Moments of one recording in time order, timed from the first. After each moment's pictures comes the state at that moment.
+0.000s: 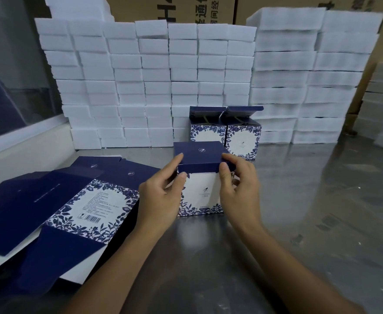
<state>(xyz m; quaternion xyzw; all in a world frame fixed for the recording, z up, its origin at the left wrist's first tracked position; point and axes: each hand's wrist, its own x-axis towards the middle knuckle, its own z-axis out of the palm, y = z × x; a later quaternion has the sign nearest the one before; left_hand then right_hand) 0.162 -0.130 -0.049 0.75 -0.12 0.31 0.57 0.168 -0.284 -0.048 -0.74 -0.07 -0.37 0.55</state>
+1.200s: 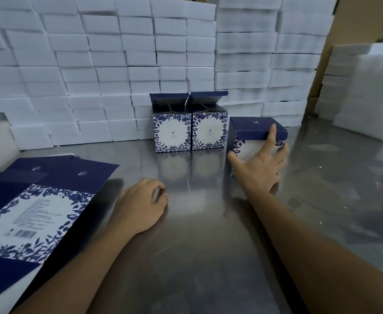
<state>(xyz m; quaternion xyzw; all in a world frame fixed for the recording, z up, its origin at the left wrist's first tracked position) 0.212 -0.144 -0.087 0.95 -0.13 0.15 0.24 0.237 -0.403 -0.065 -0.81 0.25 -0.41 0.35</state>
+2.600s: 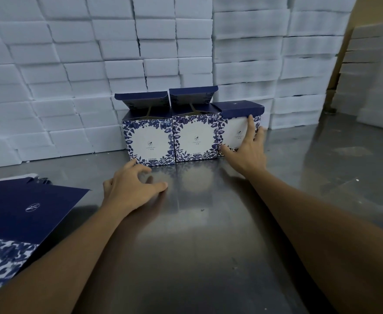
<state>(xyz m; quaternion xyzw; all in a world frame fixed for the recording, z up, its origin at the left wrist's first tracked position) 0.354 -0.162 -0.088 0.95 0.00 0.13 0.27 0.392 -0.452 -0.079 -0.88 0.12 -0.30 0.34</state>
